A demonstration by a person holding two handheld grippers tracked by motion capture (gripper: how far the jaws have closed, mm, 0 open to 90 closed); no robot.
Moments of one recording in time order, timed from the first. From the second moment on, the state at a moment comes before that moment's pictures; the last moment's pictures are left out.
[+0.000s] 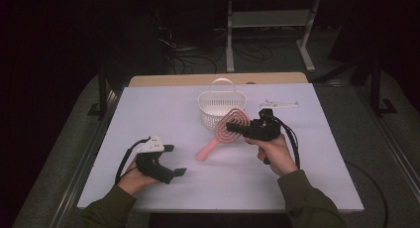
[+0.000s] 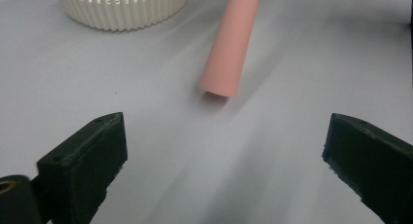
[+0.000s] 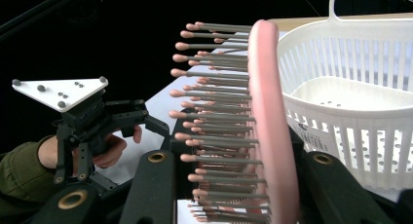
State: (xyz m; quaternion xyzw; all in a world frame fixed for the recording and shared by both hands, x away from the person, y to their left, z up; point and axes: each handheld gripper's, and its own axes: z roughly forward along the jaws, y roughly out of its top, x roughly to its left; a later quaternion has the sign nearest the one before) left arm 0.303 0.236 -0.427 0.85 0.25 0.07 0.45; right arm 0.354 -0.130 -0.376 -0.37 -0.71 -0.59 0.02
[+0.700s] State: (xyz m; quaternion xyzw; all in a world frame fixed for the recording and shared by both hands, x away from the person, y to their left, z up) left arm 0.293 0.267 -0.436 0.85 0.27 0.07 0.44; right arm 0.353 -0.136 -0.371 -0.38 -0.71 -0.60 0.02
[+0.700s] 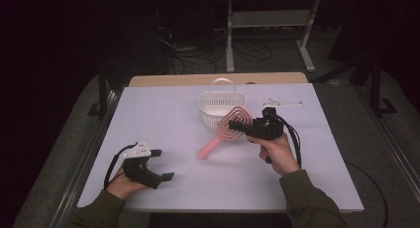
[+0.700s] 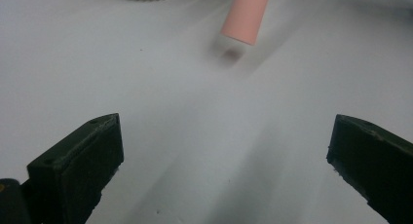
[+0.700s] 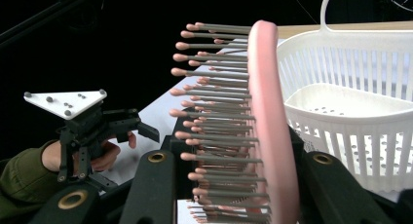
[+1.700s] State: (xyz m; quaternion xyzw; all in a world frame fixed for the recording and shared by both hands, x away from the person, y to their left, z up) left arm 0.291 0.264 -0.438 0.85 0.27 0.09 0.44; right arm 0.362 -0.142 -0.337 -0.37 -0.70 -0.61 -0.01
